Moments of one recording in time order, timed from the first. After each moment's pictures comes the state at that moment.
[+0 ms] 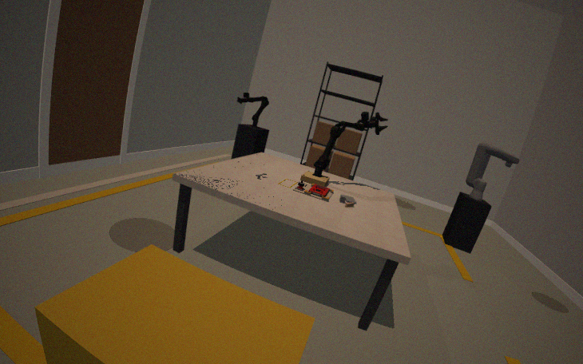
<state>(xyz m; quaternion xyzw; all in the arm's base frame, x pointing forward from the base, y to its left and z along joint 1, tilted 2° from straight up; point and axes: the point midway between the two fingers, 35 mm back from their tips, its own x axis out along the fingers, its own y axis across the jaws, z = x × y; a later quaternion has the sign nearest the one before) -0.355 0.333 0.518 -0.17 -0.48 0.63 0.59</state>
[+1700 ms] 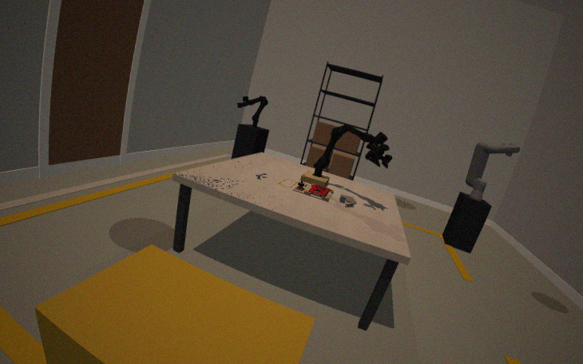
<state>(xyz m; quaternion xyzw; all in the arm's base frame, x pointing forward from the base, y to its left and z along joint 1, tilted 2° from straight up) 0.233 0.446 0.279 -0.10 0.24 0.36 0.90</state>
